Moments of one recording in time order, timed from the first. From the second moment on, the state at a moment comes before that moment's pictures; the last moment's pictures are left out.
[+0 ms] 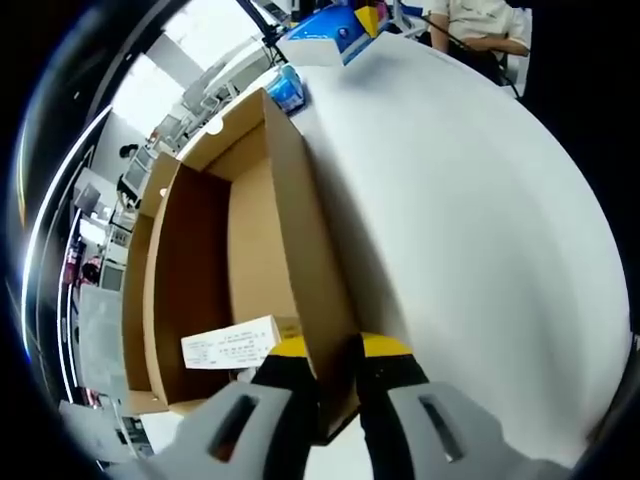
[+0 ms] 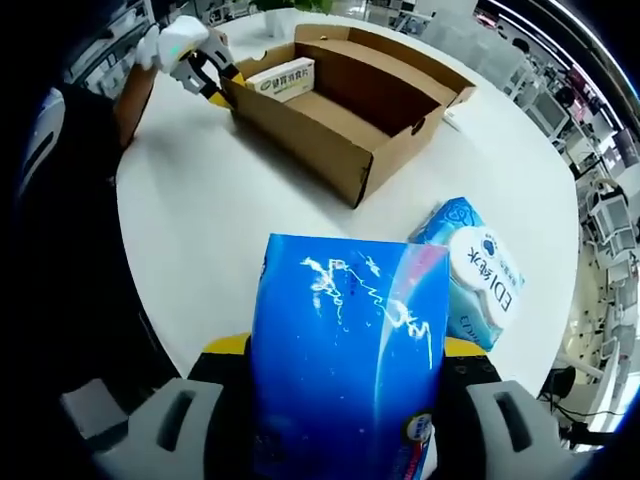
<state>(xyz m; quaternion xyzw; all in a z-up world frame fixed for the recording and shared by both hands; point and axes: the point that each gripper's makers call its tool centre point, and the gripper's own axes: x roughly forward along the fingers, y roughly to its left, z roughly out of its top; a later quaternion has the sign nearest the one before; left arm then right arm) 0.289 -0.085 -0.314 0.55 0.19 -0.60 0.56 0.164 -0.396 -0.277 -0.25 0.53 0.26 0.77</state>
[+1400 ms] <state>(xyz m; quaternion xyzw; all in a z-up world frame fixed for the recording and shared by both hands) 0.291 -0.085 -0.313 0.54 0.19 -0.59 0.56 0.162 -0.419 -0.330 -0.28 0.51 0.31 0.75</state>
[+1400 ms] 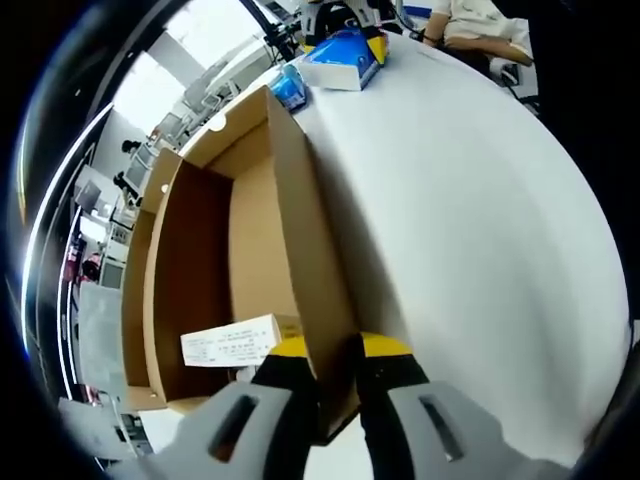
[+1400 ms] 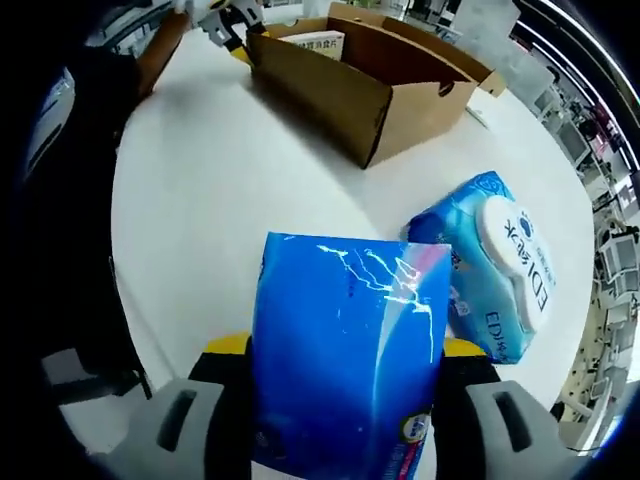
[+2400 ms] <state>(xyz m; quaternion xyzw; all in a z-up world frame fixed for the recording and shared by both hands) 0.291 -0.085 -0.314 0.55 0.19 -0.59 0.56 0.155 -0.426 -0.320 -0.26 0.54 0.24 0.77</state>
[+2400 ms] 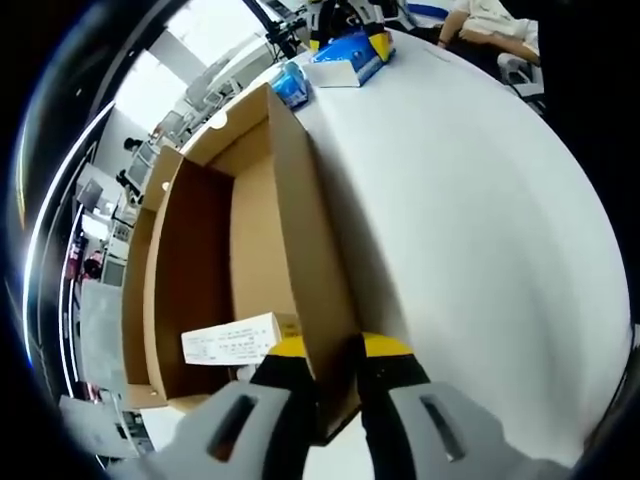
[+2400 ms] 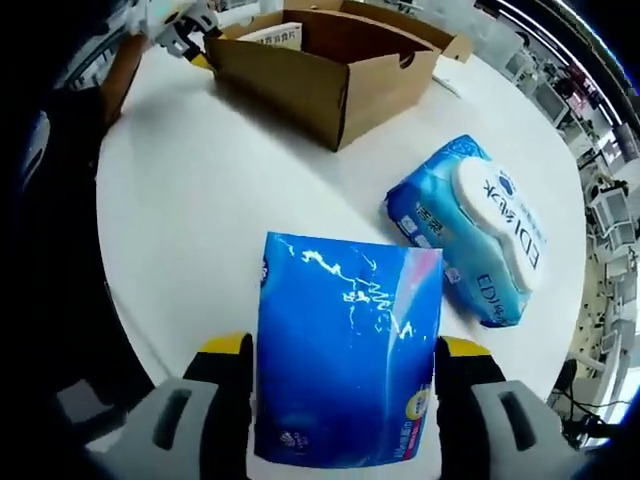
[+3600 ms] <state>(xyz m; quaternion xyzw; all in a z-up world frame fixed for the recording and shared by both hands) 0.292 -0.083 -0.316 0.56 0.19 -0.58 0.56 0.147 -0.436 -0.323 -0.31 0.57 0.22 0.73</state>
